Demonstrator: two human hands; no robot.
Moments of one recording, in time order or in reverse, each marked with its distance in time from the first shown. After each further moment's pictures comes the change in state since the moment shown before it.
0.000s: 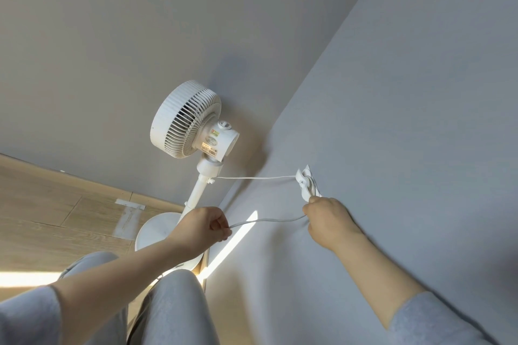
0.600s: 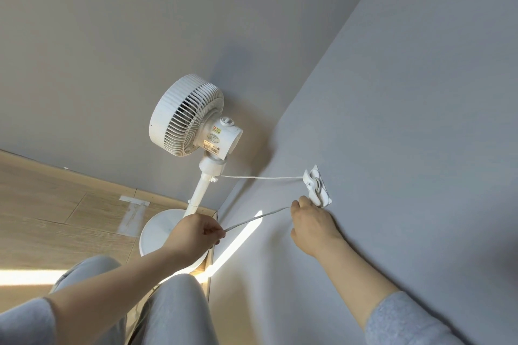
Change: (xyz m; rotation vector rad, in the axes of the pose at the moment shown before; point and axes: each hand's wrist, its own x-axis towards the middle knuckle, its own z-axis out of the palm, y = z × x) left_hand 0.020 -0.026 0.012 -0.043 0.025 -0.133; right_hand 0.038 -0.028 0.036 0.098 -0.006 0.031
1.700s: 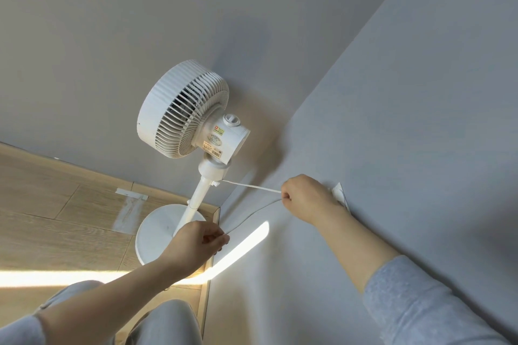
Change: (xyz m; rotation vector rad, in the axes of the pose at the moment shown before) left_hand 0.075 -0.025 0.013 -0.062 -0.024 0.016; right_hand 0.132 0.007 -0.017 0.228 -0.083 -0.115
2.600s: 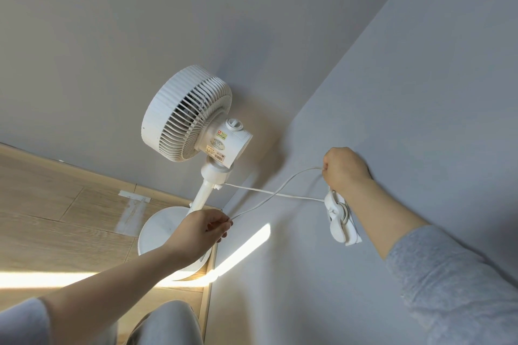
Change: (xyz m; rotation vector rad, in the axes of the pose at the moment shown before) left_hand 0.012 0.013 -0.014 -0.056 0.024 0.054; right_hand 0.009 0.040 -0.059 -0.086 0.131 0.359
